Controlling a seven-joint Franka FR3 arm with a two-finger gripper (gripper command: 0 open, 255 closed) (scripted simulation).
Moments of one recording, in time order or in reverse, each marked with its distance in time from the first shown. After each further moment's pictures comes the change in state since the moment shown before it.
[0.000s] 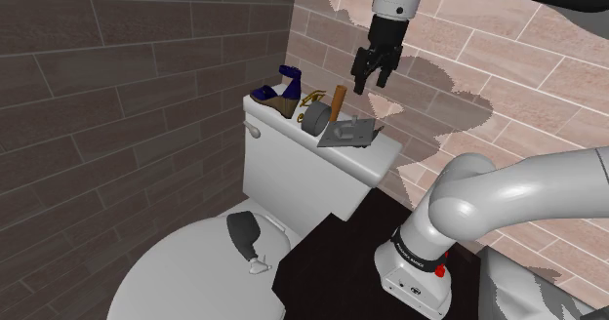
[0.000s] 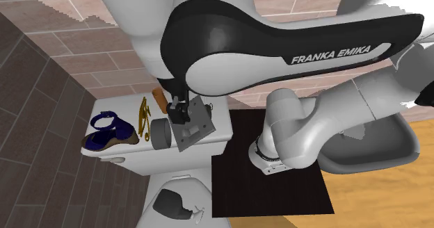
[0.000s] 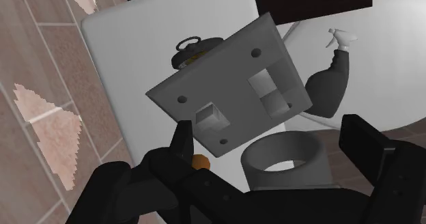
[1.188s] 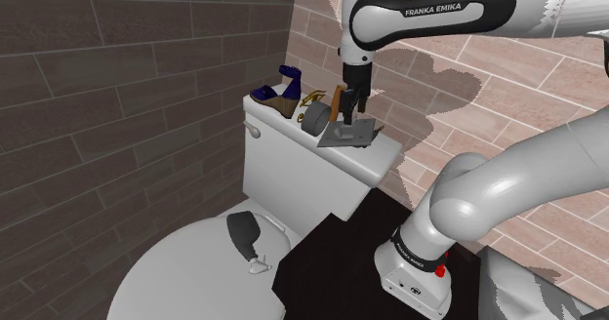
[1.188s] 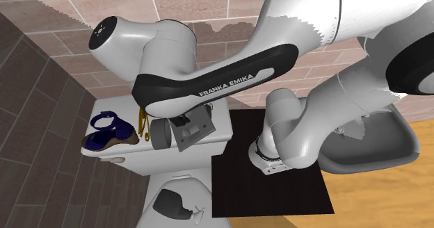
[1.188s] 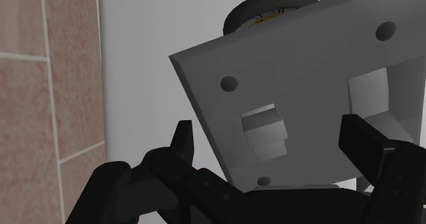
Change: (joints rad) arm 0.025 0.265 -0.110 -0.093 -0.128 0.172 -0.259
